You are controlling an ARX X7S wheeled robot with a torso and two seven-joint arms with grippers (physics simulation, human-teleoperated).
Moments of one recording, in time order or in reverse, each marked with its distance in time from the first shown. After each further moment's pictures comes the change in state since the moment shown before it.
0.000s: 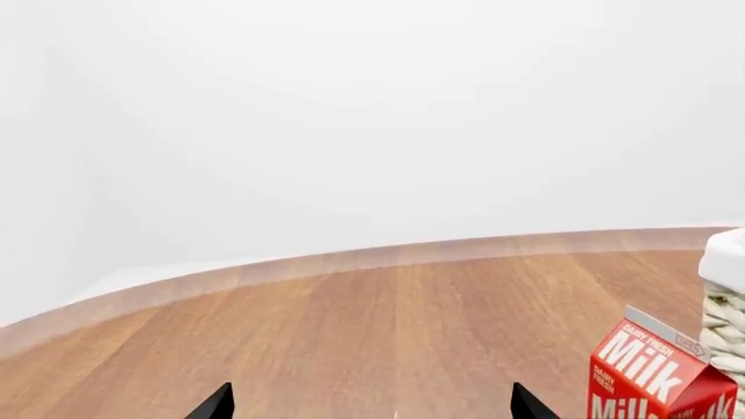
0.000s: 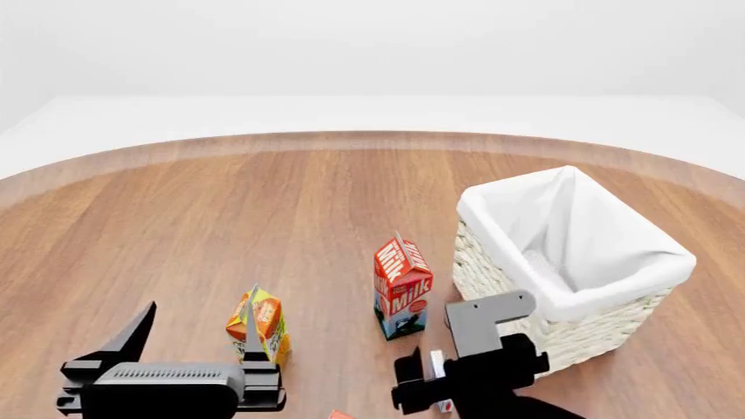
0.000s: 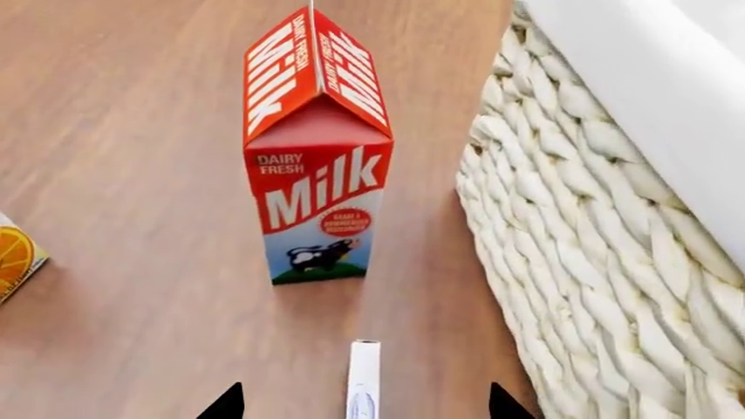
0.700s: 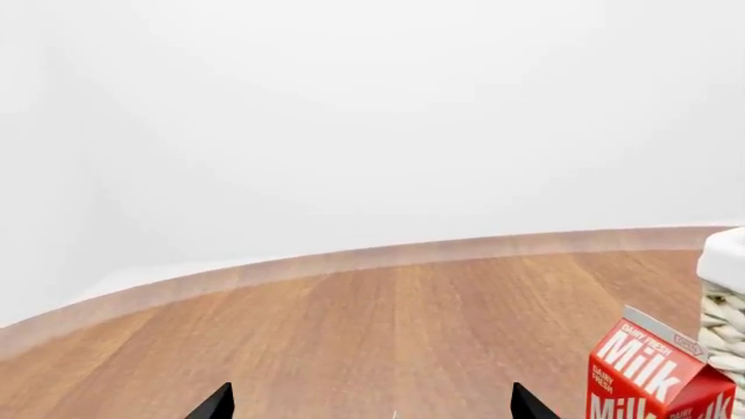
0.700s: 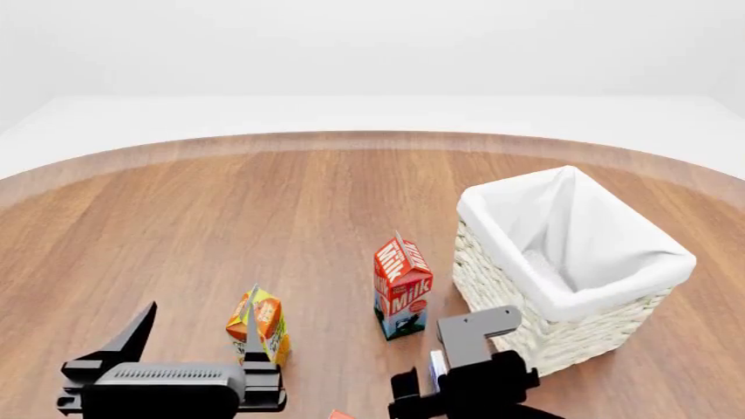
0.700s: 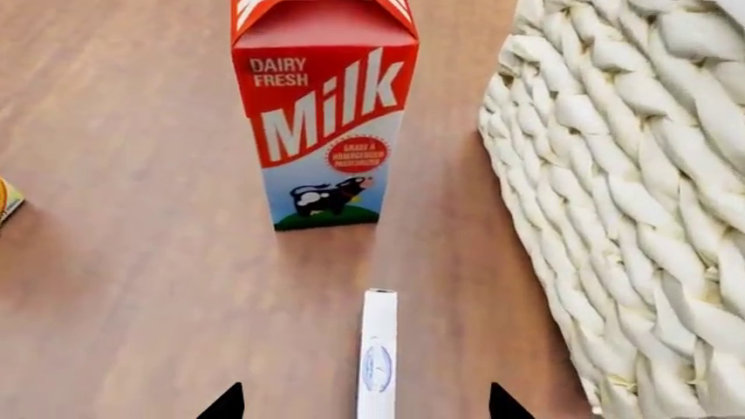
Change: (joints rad) left arm -0.002 -0.013 0.009 0.002 -0.011 0.001 -0.016; right arm -0.013 -0.001 -0.037 0.128 0.002 -0.053 -0.001
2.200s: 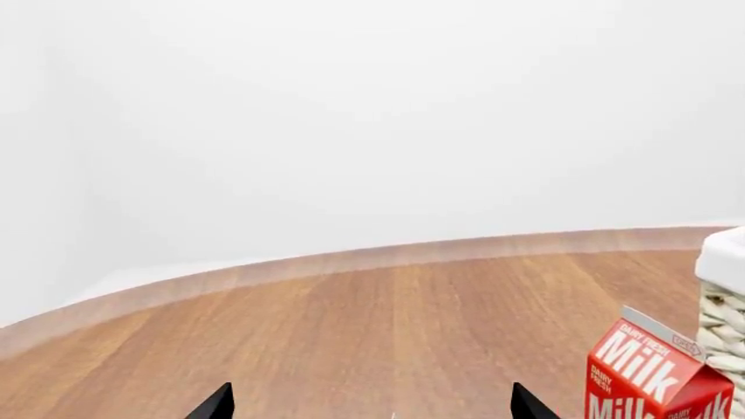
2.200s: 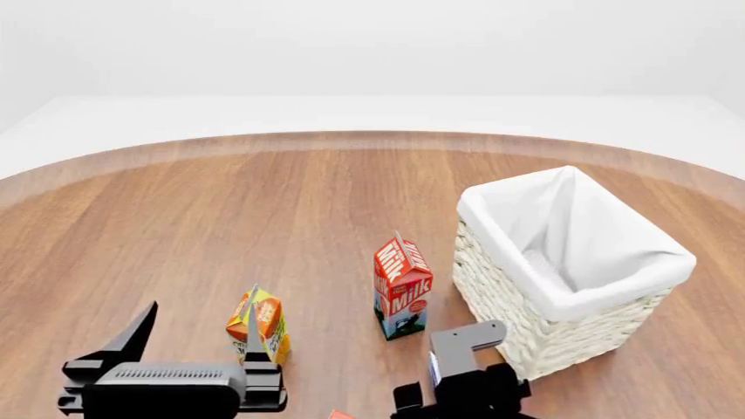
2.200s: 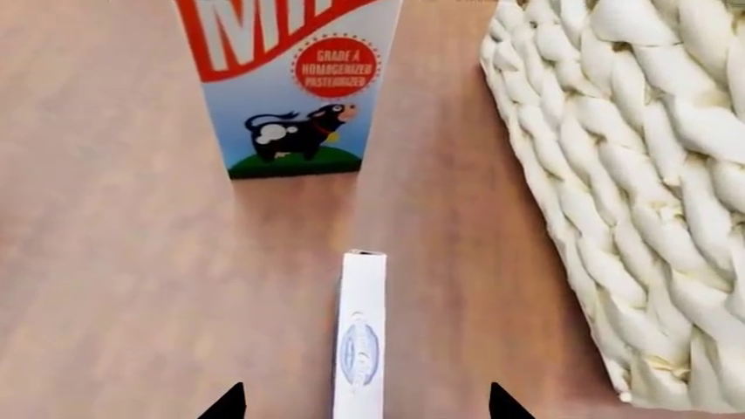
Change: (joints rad) left arm -0.007 -0.026 0.016 -0.003 -0.025 0.007 -0.033; right arm 0.019 0.008 -0.110 0.274 -0.067 -0.194 -0.008
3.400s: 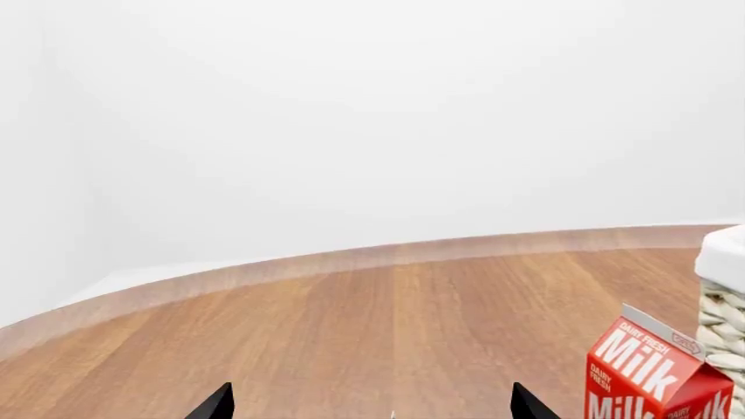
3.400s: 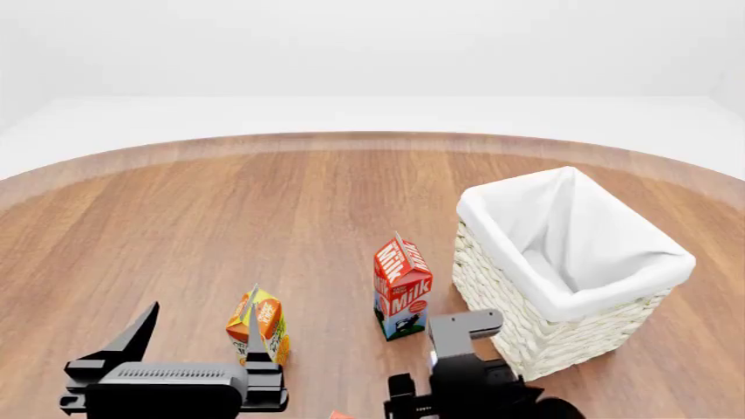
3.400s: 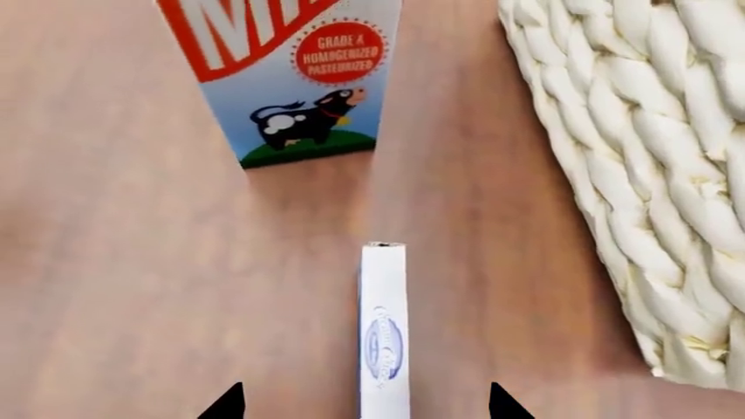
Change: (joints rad) left arm -0.007 -0.019 0.015 -0.008 -0.017 0.005 -0.025; right arm 0.098 -0.069 0.107 0.055 0.121 0.184 0.069
